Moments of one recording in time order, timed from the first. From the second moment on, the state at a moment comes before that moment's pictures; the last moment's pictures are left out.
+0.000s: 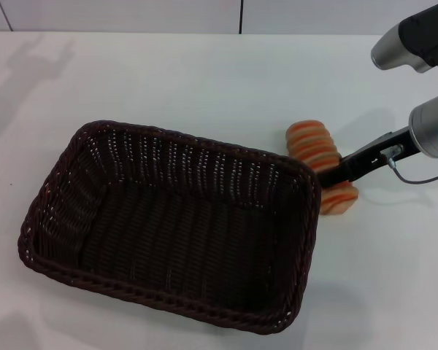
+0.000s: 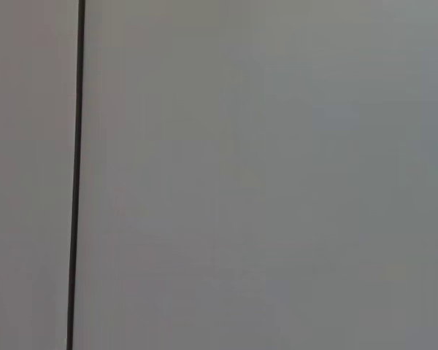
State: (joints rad) left arm -0.46 -2.05 -2.47 -1.13 1.69 -0.93 1.48; right arm 0.62 2.07 1.83 1.09 -2.50 1.31 -0.62
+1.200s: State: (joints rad) left arm -0.44 -2.05 -2.47 -1.13 1.65 -0.95 1.48; right arm 0.50 2.07 1.91 1.69 -2.48 1.49 -0.52
